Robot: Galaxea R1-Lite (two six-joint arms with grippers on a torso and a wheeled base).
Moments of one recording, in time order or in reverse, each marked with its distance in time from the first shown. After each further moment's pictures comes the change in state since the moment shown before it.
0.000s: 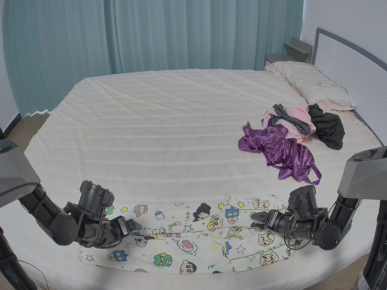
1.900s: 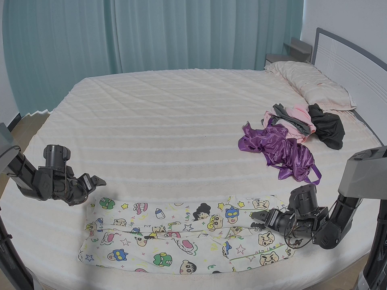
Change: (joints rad) left arm 0.433 0.071 -0.289 0.042 -0.176 0.270; right arm -0.008 -0.001 -0.005 -0.001 0.012 0.000
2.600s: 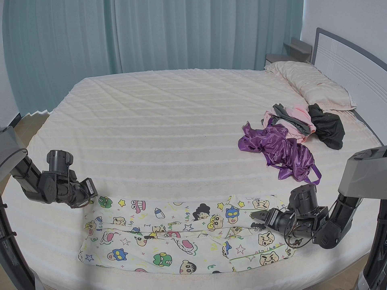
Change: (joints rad) left arm 0.014 0.066 0.005 -0.057 -0.001 0.041; right arm -0.001 0.000 -0.004 0.000 0.001 0.000
